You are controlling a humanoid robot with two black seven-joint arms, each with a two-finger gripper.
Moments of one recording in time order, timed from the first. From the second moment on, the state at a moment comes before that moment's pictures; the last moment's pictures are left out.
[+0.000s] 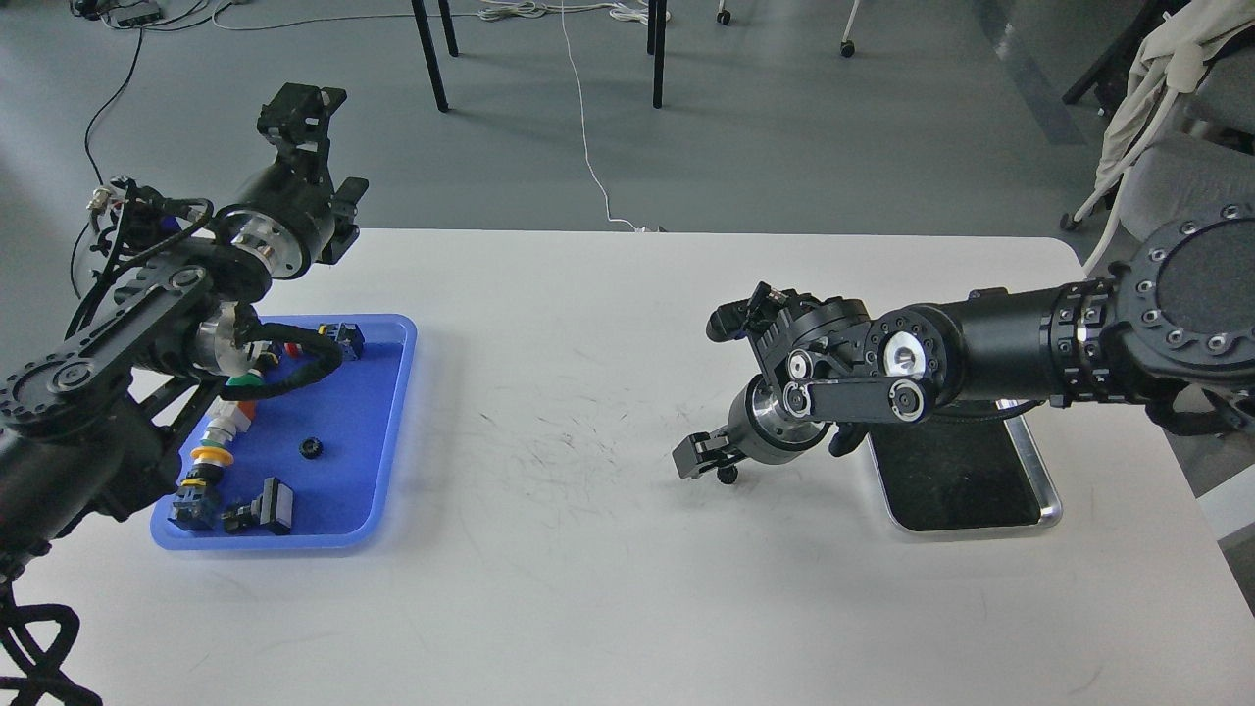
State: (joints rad) left arm -0.69 0.42 -0.90 -1.07 0.57 0.14 -0.02; right arm 1.53 0.00 -0.76 1.06 -0.45 0.39 -0.23
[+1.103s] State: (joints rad) left arm -0.69 0.42 -0.90 -1.07 0.57 0.14 -0.02; right arm 1.51 0.00 -0.77 1.04 -0.46 0.41 -0.23
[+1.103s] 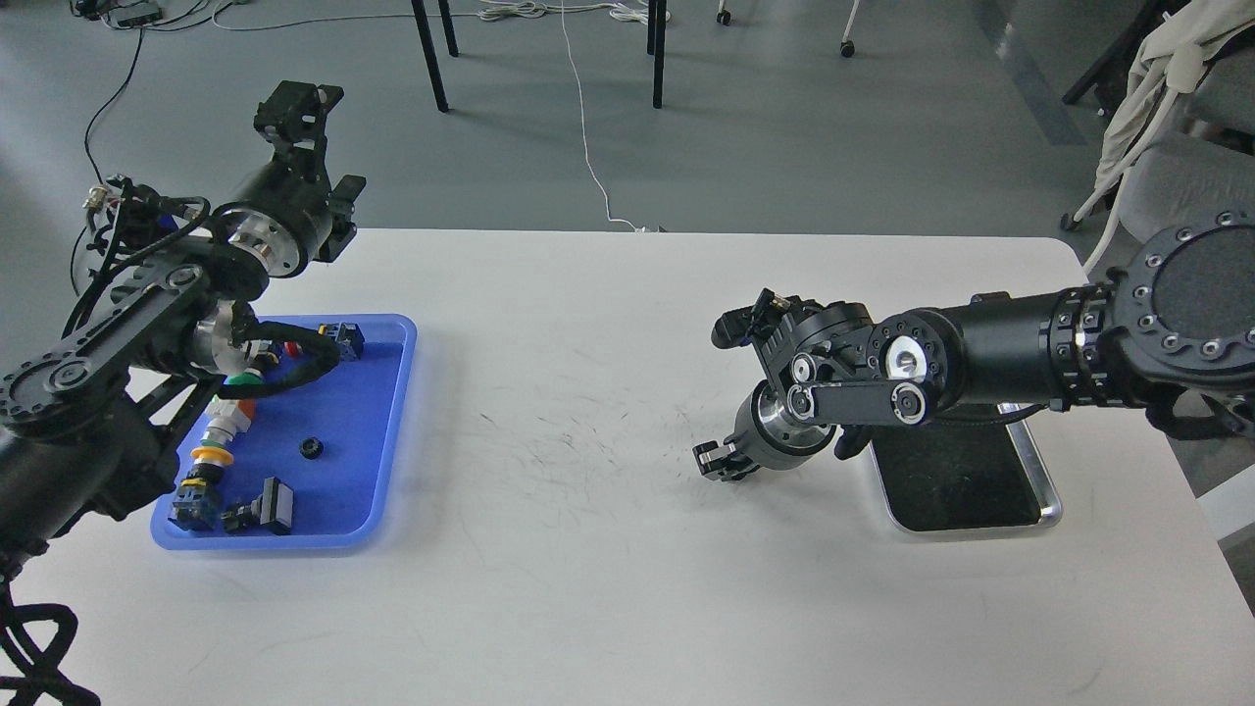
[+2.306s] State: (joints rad) left arm -0.71 0.41 -0.89 -1.06 0.58 0.15 -0.02; right arm 1.33 -0.48 -0.54 0.83 -0.58 0.45 -0.19
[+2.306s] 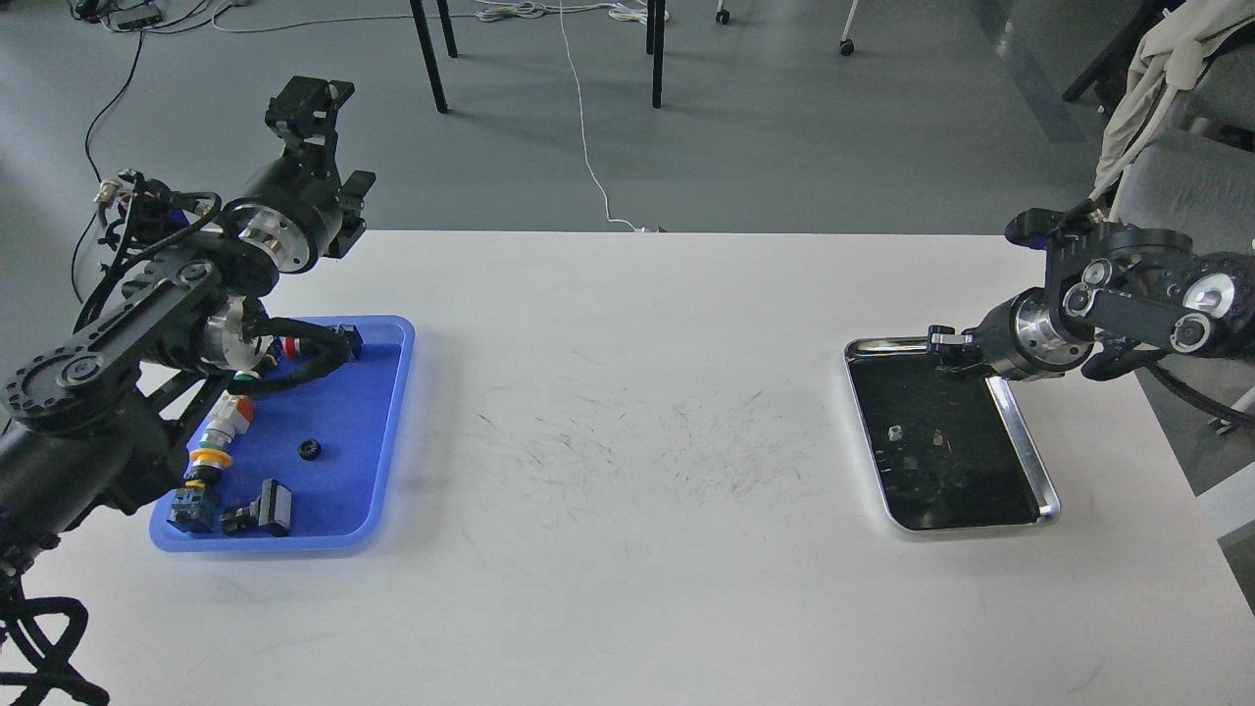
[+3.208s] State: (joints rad) left arm -0.72 0.41 -0.89 -1.06 0.58 0.16 -0.02; right arm 1.29 -0.49 -0.37 0.88 -0.57 0.45 -0.19
